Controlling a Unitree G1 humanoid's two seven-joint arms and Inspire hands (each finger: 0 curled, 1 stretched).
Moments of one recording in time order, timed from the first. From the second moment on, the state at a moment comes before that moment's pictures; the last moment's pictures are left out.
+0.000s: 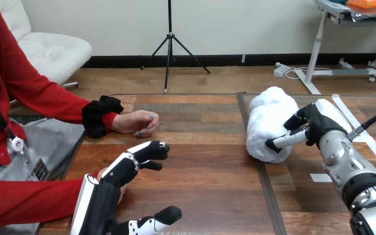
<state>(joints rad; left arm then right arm) 0.16 0.12 -0.05 0.57 0.08 -1.29 -0.07 -0.87 -0.35 0.18 1.38 -0.41 -0.03 -0.13</state>
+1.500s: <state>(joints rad) 0.14 0.14 -0.03 0.57 0.06 -1.32 -0.08 -0.67 -0.44 0.16 1.02 -0.38 -0.15 0.09</state>
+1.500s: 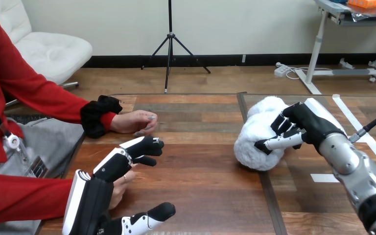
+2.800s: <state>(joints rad) 0.14 0.15 -0.02 0.57 0.05 -1.32 -0.10 -0.37 -0.68 0.11 0.43 -0.38 -0.04 0.47</state>
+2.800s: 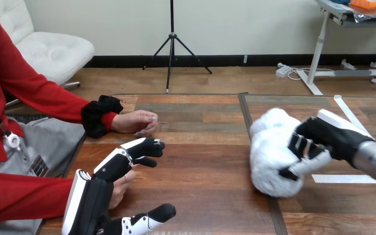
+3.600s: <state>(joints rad) 0.11 0.15 -0.03 0.58 0.04 -1.30 -0.13 -0.21 -0.84 0.02 0.13 -0.28 0.00 0.72</state>
